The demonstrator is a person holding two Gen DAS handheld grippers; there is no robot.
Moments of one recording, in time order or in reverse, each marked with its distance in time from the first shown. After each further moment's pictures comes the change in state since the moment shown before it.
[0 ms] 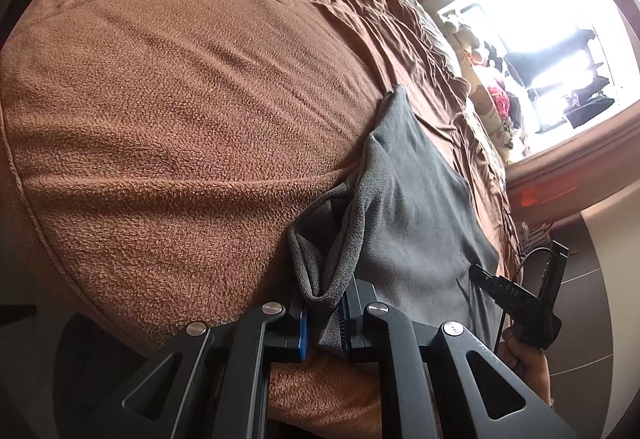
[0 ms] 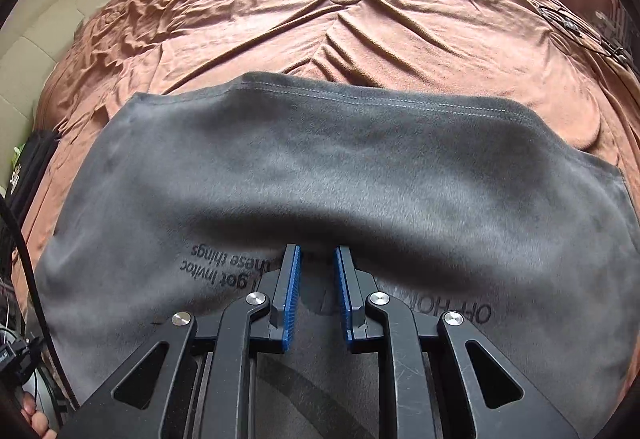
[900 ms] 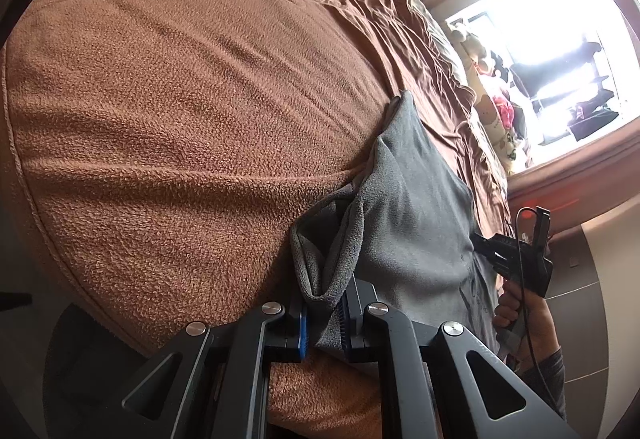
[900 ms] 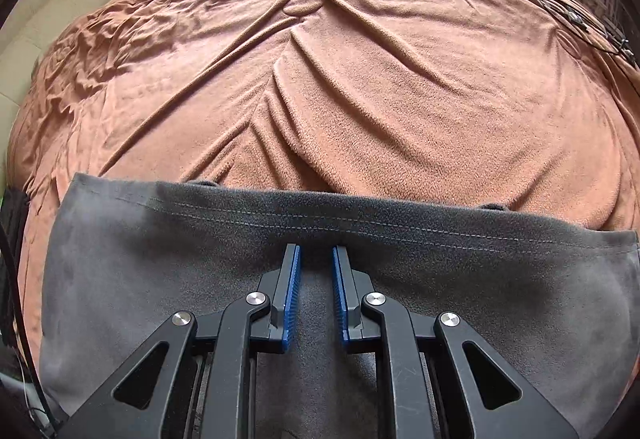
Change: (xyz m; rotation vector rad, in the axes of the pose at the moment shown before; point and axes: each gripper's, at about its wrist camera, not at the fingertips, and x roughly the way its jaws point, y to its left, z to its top) left arm 0.000 0.006 -0.004 -0.041 -0.018 -0.003; right arm 0.052 -0.021 0.078 0.127 0.057 -0.019
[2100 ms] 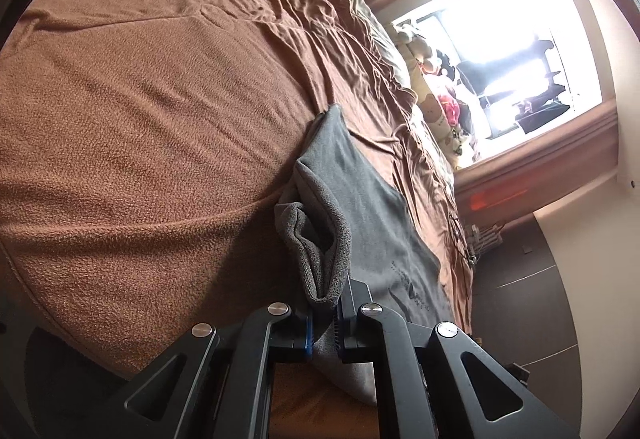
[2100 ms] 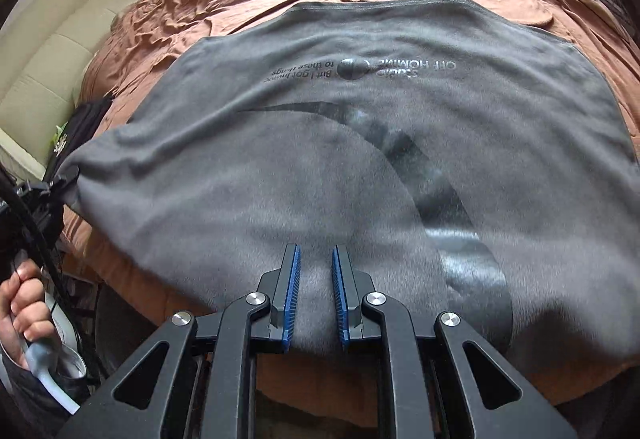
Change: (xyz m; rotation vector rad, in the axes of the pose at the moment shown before) left arm -0.026 -0.032 0.015 0.058 -0.002 -0.204; right arm -0.138 -0.005 -0.244 -0.062 -0.018 0.130
